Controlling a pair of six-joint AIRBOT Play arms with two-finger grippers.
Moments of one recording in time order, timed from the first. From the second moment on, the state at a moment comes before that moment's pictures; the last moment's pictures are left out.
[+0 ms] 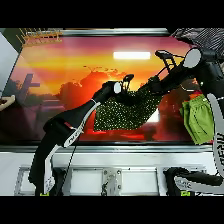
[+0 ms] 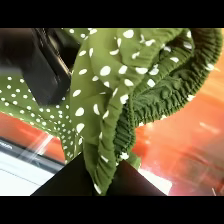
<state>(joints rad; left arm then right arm) -0.63 -2.08 1.88 1.07 -0.98 -1.64 0.16 -1.42 1.59 -1.33 1.52 1.46</state>
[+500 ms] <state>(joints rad) -0.24 -1.85 1.92 1.08 -1.08 -1.63 0.38 -1.50 1.59 -1.32 1.37 1.63</state>
